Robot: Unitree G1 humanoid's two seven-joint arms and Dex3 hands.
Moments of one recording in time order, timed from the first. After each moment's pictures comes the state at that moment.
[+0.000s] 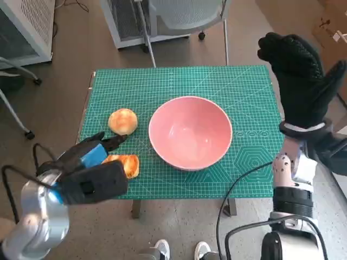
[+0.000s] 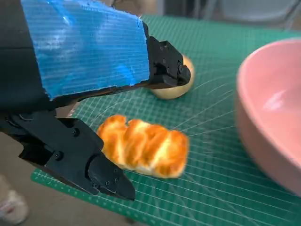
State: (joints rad) left arm -0.32 0.81 -0.37 -0.42 0.52 0.85 -0.60; right arm -0.77 -0.17 -0.27 0.57 0.46 -0.58 0.63
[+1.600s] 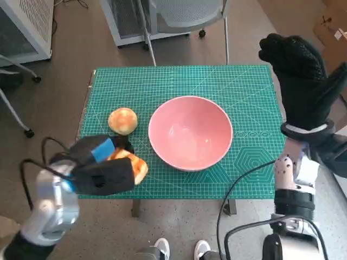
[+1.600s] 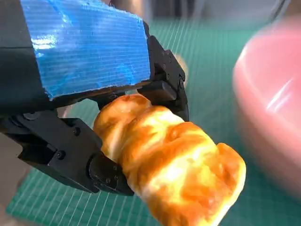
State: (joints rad) left arm -0.31 0.72 -0.18 -0.48 0.62 0.59 -0.63; right arm -0.74 -0.18 -0.27 0.51 0.47 -0.55 0.63
